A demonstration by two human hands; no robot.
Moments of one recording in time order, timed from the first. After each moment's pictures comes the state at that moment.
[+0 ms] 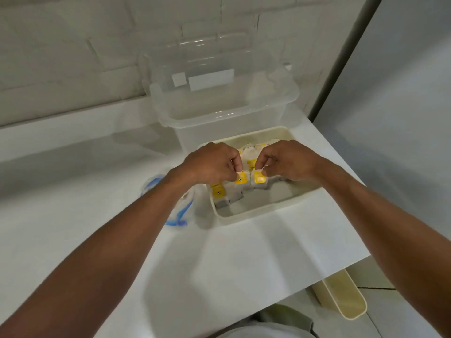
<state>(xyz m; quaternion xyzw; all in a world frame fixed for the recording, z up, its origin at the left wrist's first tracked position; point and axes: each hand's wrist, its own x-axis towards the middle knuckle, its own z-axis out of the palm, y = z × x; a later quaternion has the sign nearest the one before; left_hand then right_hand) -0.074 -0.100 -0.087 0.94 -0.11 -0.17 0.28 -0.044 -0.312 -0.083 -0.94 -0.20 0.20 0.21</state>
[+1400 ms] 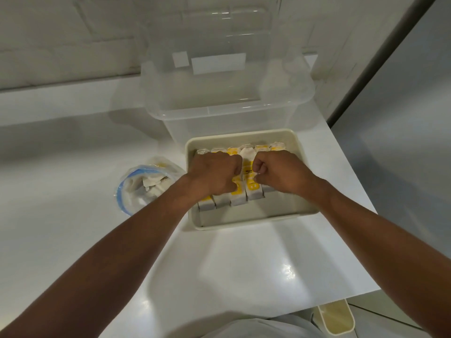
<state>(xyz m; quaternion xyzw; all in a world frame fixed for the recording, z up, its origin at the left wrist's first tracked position) -0.046 -0.140 -0.144 0.98 -0.06 -0.16 0.05 0.005 -0.324 -0.150 -0.93 -0.25 0.19 0.18</state>
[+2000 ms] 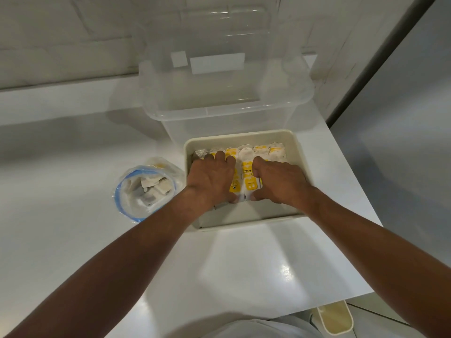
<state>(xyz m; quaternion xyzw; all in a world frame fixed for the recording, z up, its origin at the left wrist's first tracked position) -0.060 -0.153 -0.155 0.99 -0.02 -0.09 -0.09 -0.012 -0.319 -0.155 -0.95 -0.25 0.19 0.03</state>
